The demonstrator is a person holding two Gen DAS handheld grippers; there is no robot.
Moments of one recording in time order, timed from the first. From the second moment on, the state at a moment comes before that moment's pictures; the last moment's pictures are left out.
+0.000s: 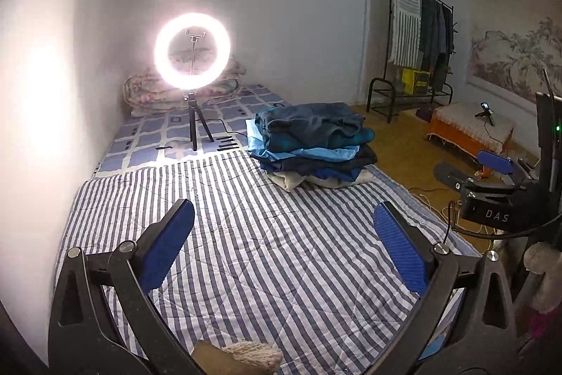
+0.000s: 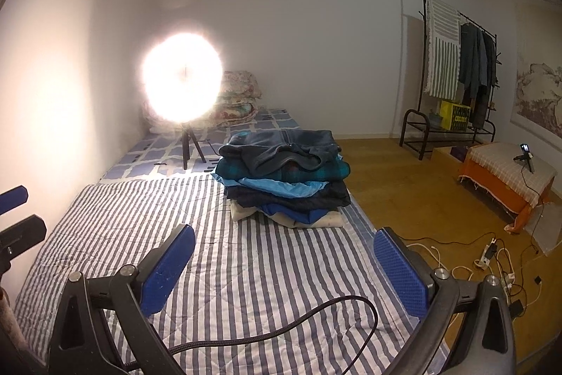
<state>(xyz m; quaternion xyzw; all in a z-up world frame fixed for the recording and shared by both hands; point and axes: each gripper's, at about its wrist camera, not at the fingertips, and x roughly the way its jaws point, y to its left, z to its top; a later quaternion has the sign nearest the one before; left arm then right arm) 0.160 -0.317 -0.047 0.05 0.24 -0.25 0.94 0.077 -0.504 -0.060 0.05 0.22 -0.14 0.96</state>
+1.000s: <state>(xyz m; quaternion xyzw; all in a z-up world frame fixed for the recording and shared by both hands) 0.155 -0.315 -0.045 0.05 0.23 -0.26 0.94 0.075 -0.505 -0.064 0.06 0.22 -0.14 0.96</state>
